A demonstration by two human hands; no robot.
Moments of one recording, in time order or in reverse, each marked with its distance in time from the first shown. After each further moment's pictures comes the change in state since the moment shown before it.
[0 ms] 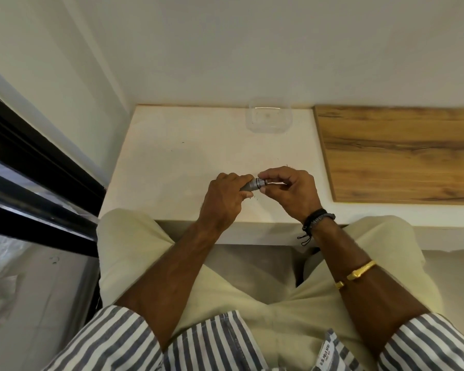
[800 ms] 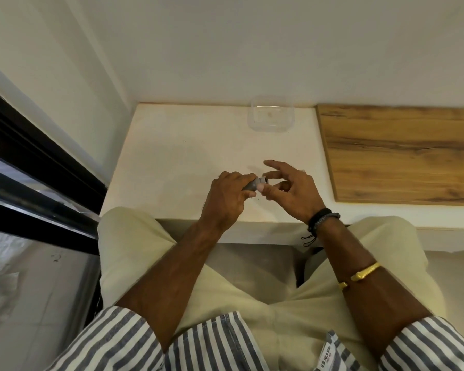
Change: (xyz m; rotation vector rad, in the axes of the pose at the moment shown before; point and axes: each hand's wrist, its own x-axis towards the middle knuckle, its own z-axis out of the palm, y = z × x) left_hand -0.001 0.000 0.001 -0.028 0.019 0.040; right_hand 0.001 -0.001 -0.003 -0.010 -0.121 0.134
